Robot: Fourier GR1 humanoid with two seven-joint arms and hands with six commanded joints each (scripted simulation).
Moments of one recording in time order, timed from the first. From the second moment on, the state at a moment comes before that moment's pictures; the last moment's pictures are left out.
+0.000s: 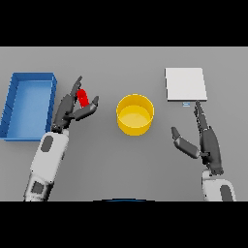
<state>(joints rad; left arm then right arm) -0.42 0.04 0.00 -1.04 -0.19 0.03 -0.07 0.13 -0.08 0.09 -1.72 0.21 -0.04 -0.09</state>
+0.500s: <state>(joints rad) -0.51 -0.01 0.08 -0.91 -0.14 0.09 -0.14 0.13 -0.08 0.09 -1.71 0.23 -0.05 -0.09</state>
